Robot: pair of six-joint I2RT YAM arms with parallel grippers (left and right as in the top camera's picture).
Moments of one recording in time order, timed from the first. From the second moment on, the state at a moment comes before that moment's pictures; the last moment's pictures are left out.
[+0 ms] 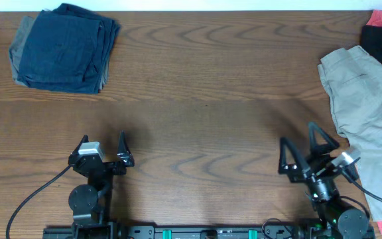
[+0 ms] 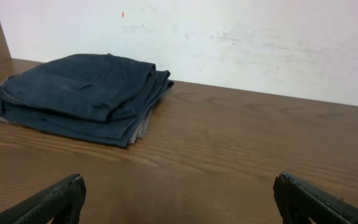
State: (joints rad) left arm 0.06 0.01 0.02 -0.11 0.05 -0.14; right arm 0.01 0.06 0.06 0.34 -0.35 0.60
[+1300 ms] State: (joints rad) left arm 0.06 0.01 0.02 -0.11 0.05 -0.14; right arm -0.02 2.23 1.69 -0.65 0.65 -0.14
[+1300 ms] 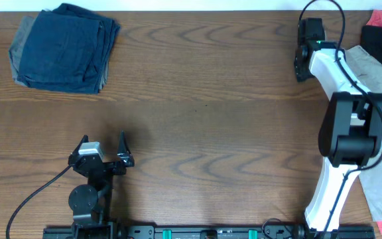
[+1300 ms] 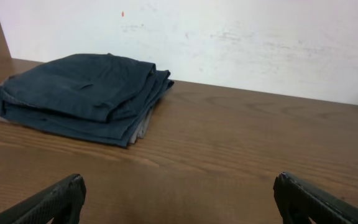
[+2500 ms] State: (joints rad) left arm 0.06 0.01 0.02 -0.11 0.05 -0.14; right arm -0.06 2.32 1.70 -0.59 0.60 -0.13
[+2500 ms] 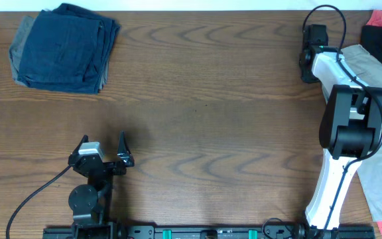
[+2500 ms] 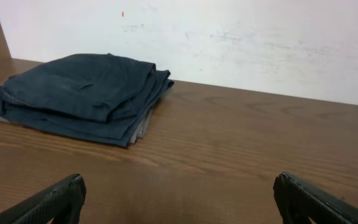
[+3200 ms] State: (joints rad) left arm 0.06 0.01 0.02 -0.11 0.05 -0.14; right arm -0.01 1.99 1.70 -0.64 0.58 0.05
